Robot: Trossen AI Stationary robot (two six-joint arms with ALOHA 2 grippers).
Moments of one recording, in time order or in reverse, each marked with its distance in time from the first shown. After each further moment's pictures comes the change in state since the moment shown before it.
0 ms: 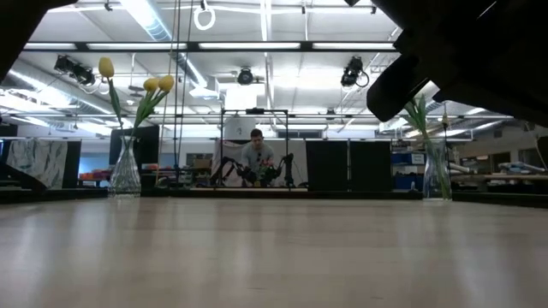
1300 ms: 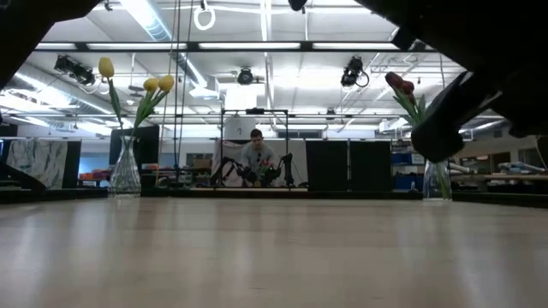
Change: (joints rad) left arm 0.026 0.079 0.001 0.259 0.039 -0.078; right arm 0.159 -0.023 0.000 -0.076 0.118 0.193
